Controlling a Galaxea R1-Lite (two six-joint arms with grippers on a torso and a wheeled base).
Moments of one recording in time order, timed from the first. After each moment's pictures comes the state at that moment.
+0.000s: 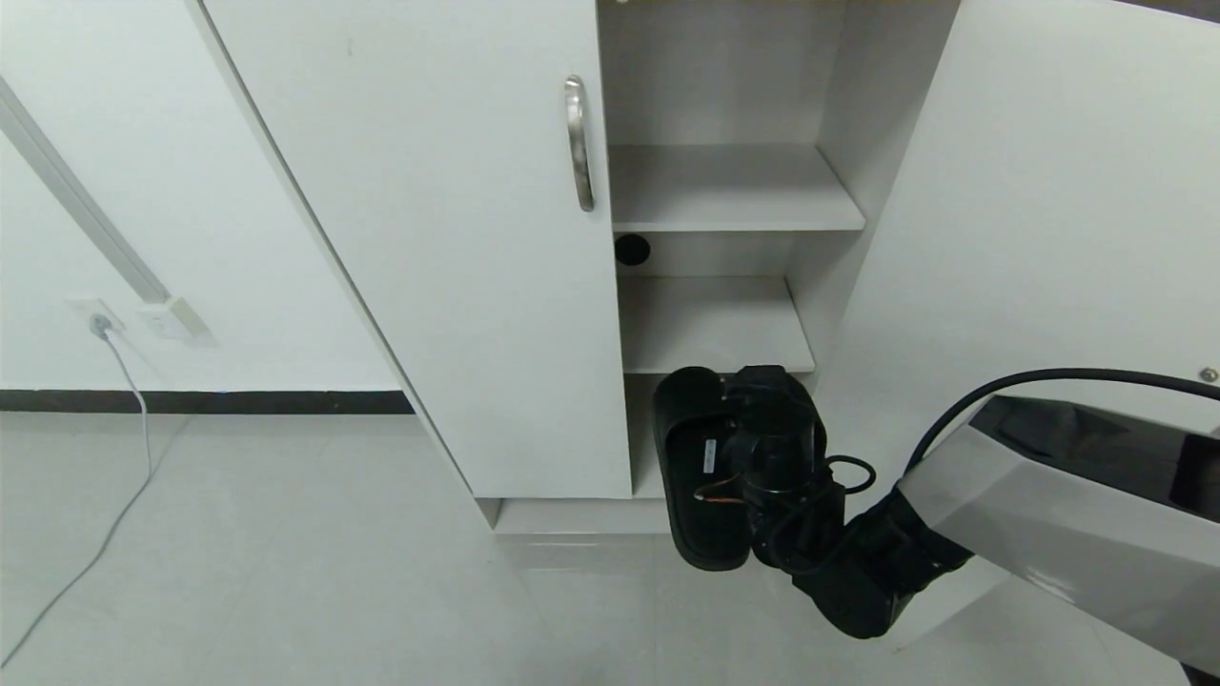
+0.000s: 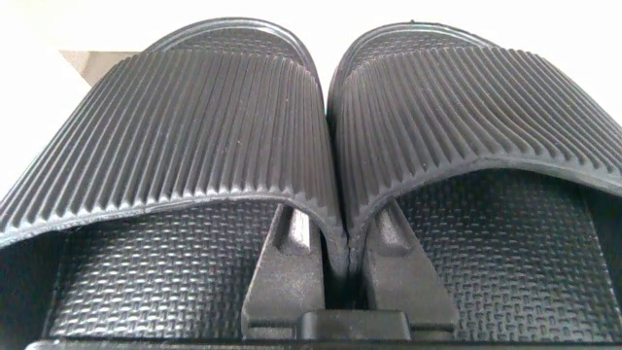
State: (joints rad) left arm 0.00 0.00 0.00 0.00 -0.01 -0.07; right arm 0.72 2.29 -1.10 -1.09 -0.67 0.13
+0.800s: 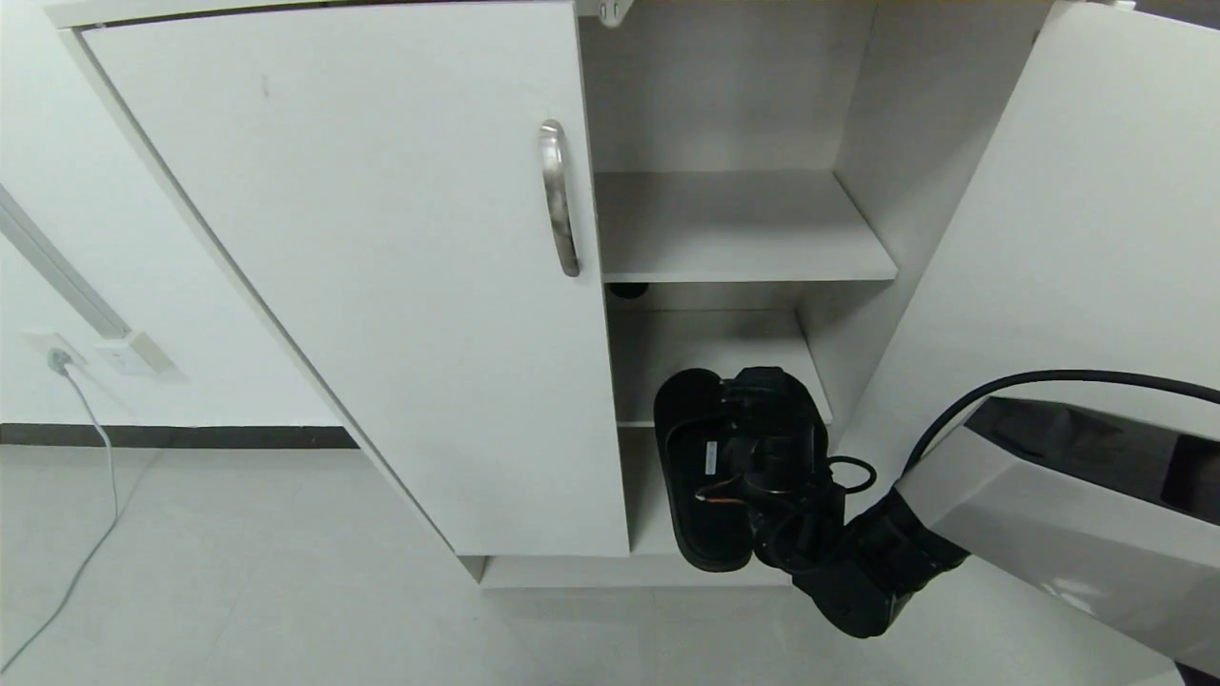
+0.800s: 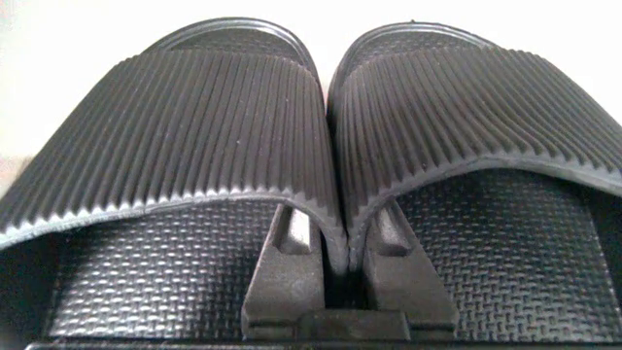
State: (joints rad) left arm 0.00 0.00 0.00 0.00 -0.01 -0.07; right arm 0.72 2.30 -1.10 -1.09 -0.67 0.11
